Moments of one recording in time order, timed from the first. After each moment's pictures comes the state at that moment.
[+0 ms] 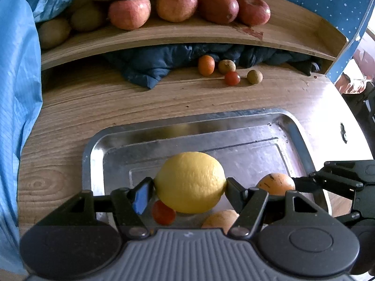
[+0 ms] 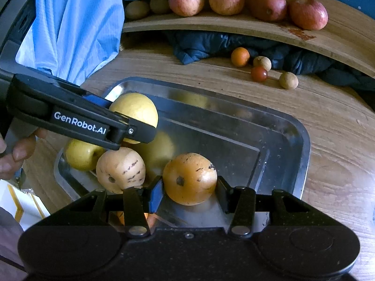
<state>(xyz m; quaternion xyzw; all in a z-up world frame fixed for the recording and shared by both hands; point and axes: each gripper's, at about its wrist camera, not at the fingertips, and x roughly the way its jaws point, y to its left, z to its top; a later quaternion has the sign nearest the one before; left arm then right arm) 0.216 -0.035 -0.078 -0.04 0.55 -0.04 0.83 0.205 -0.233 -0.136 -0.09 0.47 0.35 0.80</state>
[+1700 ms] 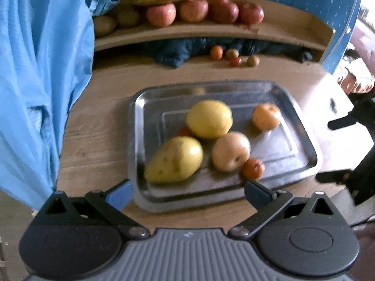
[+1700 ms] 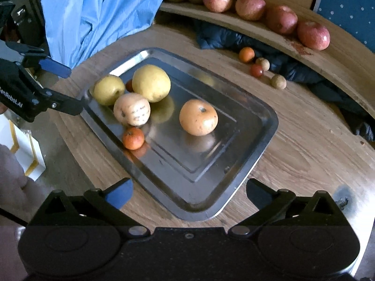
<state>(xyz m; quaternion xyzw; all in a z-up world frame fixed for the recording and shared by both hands) 0.100 -0.028 -0.039 -0.02 0.53 0.01 0.84 0.168 -0.292 -0.102 -0.21 0.46 0.41 0.76</state>
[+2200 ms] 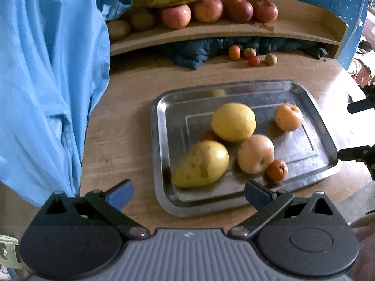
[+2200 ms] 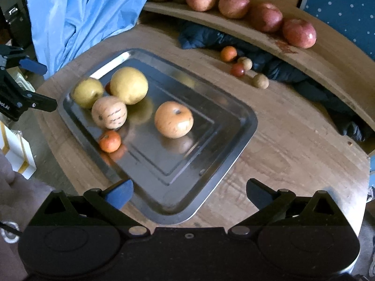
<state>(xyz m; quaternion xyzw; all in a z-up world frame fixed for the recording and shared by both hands) 0.111 -0.018 -0.033 0.02 0.53 0.04 0.84 0.189 -0.300 -0.099 -0.22 0.45 0.38 0.78</state>
